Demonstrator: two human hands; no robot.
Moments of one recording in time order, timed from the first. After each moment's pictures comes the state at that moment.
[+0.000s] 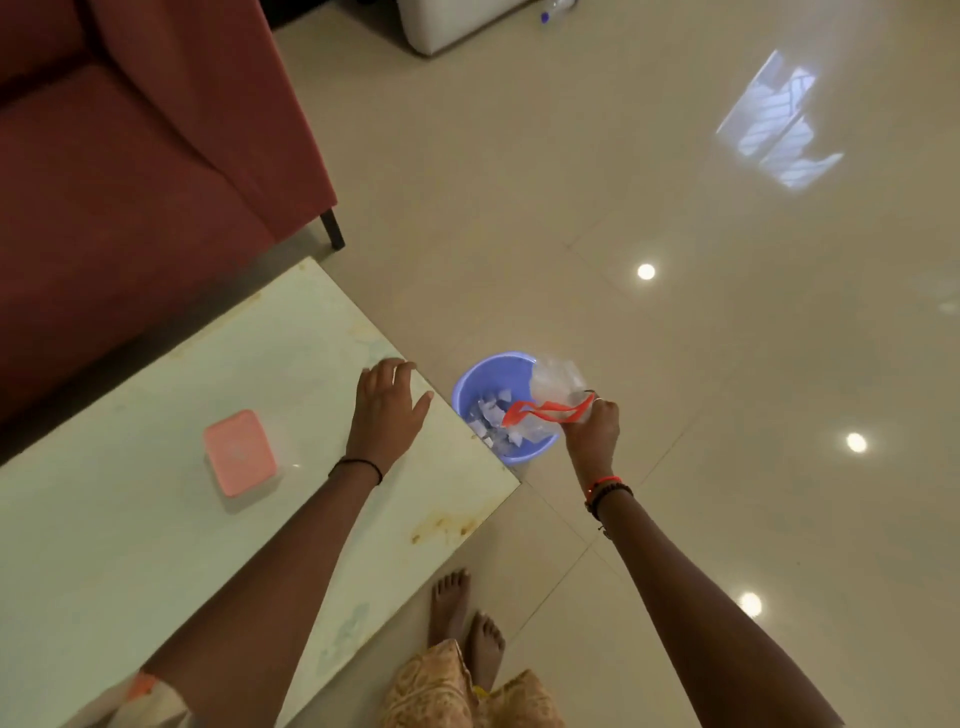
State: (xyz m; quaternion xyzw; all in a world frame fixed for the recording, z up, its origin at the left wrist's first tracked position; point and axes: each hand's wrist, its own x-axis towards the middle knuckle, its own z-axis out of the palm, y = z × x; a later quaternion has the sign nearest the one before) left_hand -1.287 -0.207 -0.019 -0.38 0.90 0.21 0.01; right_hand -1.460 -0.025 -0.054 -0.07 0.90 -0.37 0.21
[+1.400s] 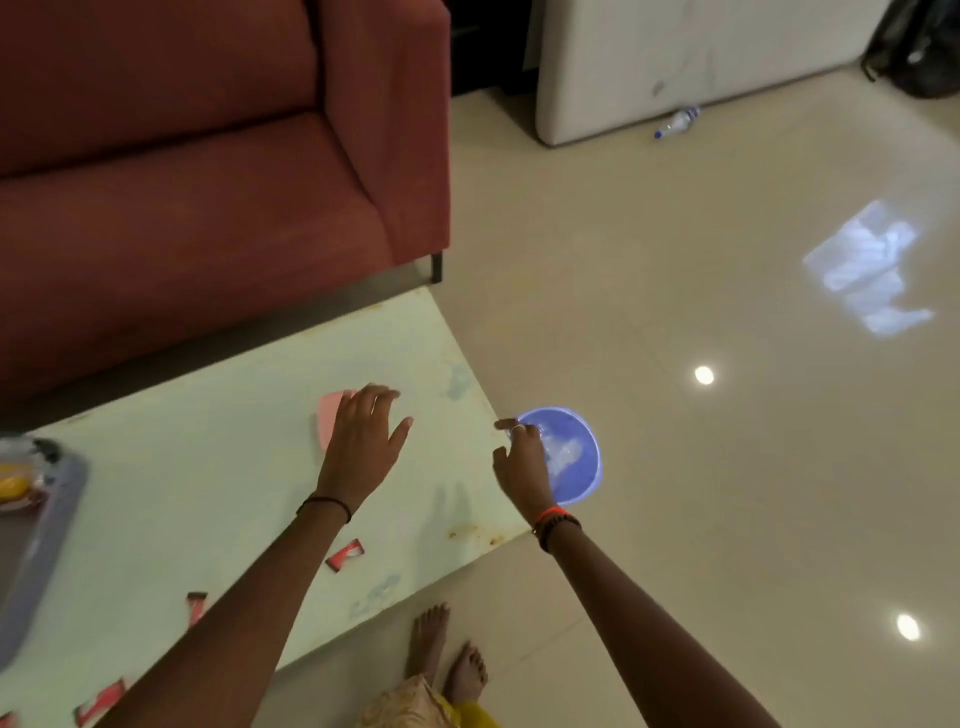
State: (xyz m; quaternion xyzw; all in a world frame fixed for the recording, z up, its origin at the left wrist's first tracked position) left_hand -1.174 -0.201 0.050 -0.46 0.87 0.18 -0.08; right_hand -1.348 -0.089 0.034 -0.32 0.84 -0.27 0.35
